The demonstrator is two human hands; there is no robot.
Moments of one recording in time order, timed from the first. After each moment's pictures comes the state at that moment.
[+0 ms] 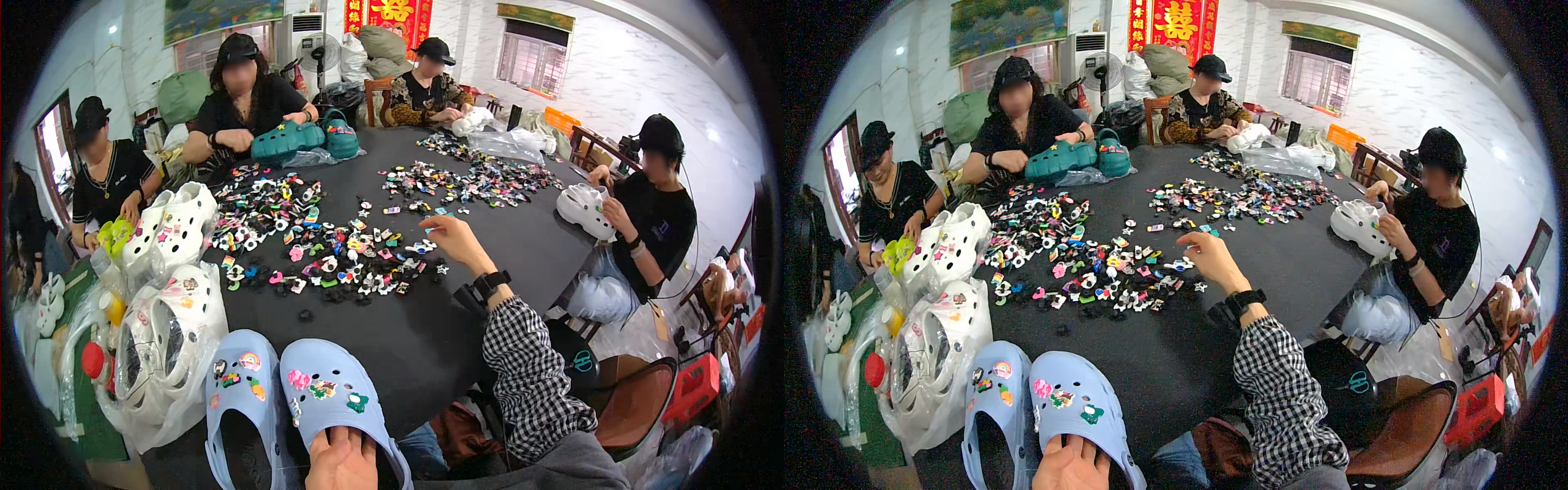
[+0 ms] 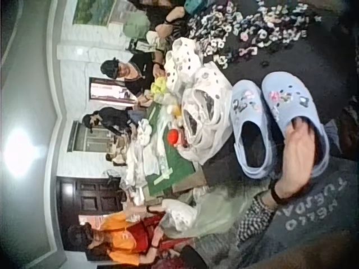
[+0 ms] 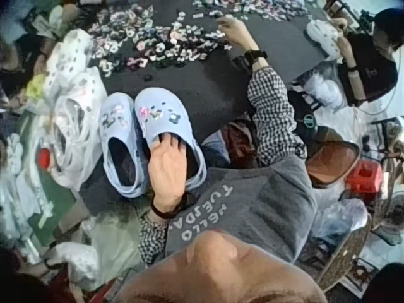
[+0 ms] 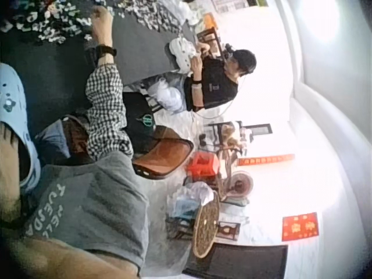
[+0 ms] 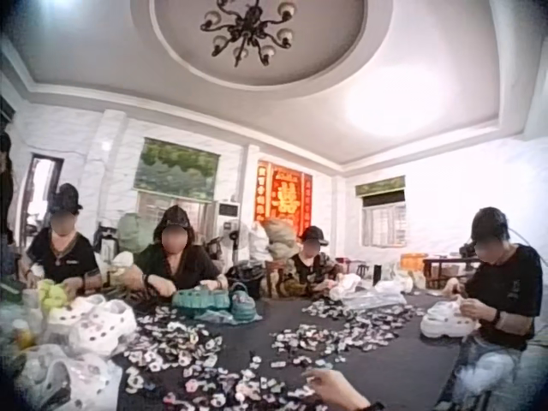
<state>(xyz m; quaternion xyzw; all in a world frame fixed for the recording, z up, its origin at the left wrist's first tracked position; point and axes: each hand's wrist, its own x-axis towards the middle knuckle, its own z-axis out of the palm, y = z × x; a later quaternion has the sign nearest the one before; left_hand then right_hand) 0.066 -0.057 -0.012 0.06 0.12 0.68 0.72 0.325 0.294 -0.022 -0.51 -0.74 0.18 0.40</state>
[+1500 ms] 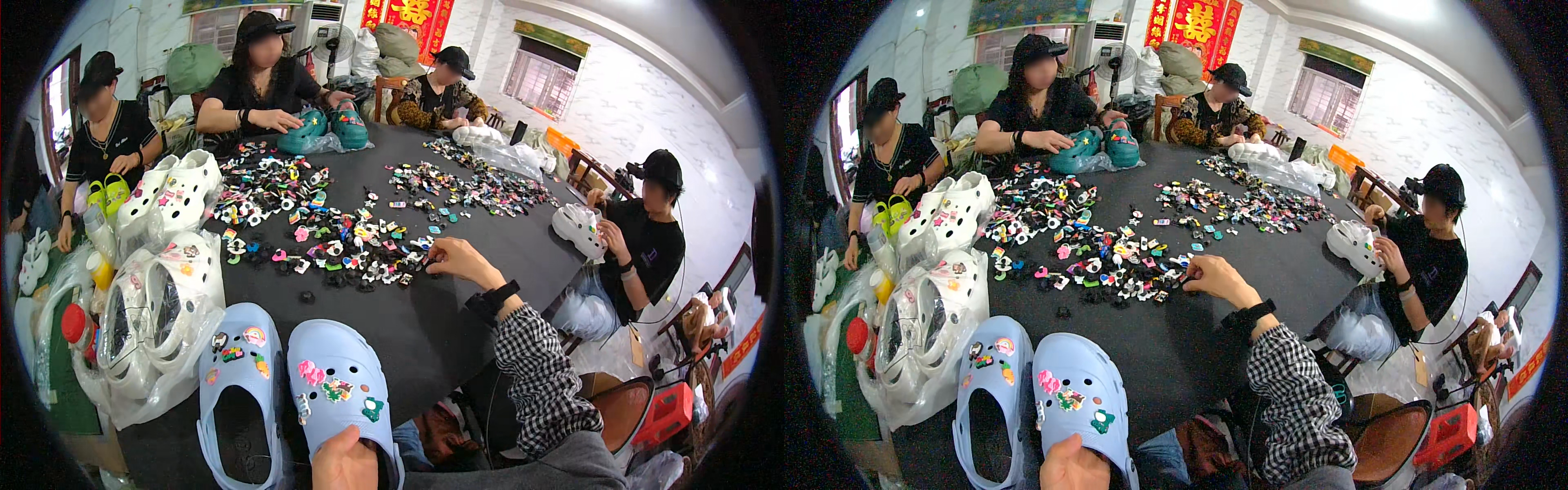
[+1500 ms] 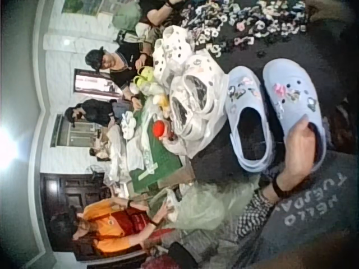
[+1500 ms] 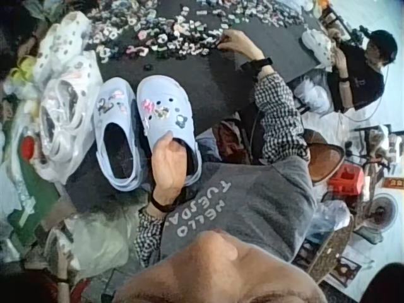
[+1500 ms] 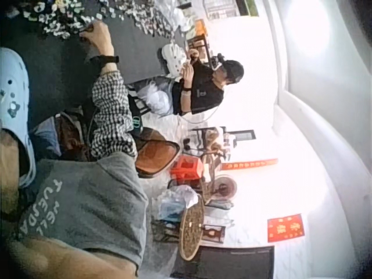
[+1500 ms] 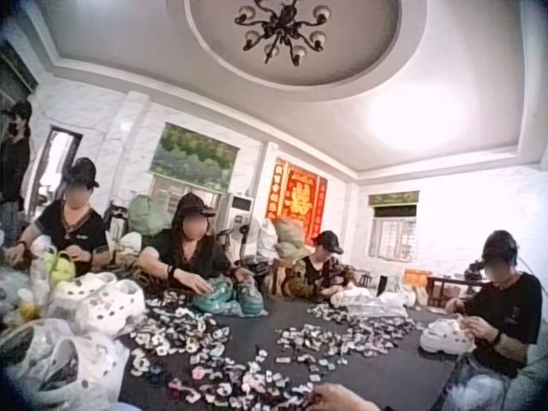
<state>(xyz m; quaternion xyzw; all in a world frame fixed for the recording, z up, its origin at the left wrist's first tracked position) 0.066 -0.060 0.025 -0.03 0.28 0.65 0.71 0.328 0.267 -0.024 -0.49 -0.84 0.12 0.19</state>
